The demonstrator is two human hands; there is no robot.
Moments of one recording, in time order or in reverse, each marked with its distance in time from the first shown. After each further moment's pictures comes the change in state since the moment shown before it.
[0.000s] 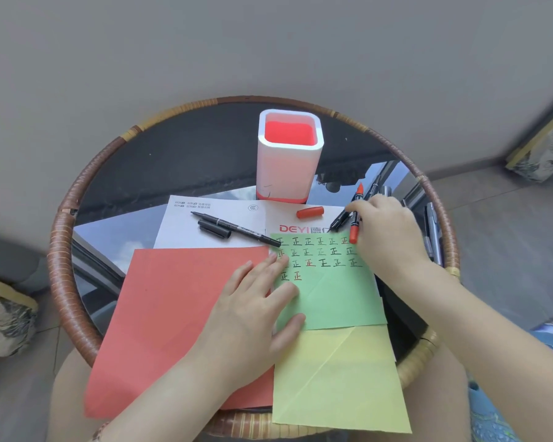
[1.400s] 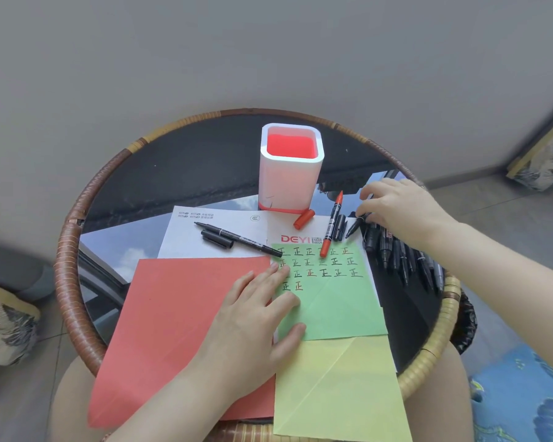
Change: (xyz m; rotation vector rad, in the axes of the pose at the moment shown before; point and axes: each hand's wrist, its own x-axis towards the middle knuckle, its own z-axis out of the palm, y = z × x) left_hand 0.000 -0.001 0.002 -0.059 0.037 -0.007; right_hand 0.050 0.055 -0.013 -0.271 -0.010 -0.494
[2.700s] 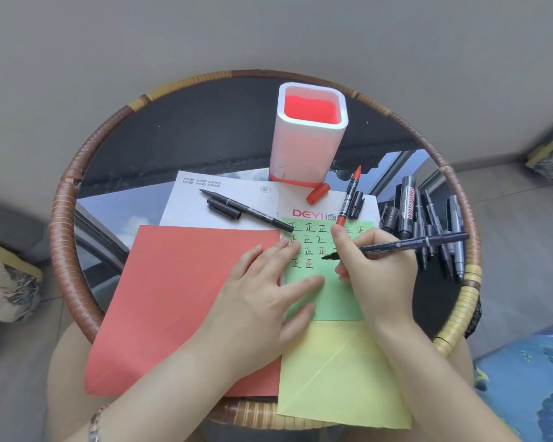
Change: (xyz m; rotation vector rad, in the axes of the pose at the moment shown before) left_hand 0.002 0.003 -0.005 0.027 -0.098 -0.032; right_hand -0.039 -0.144 -0.002 1.319 0.526 0.869
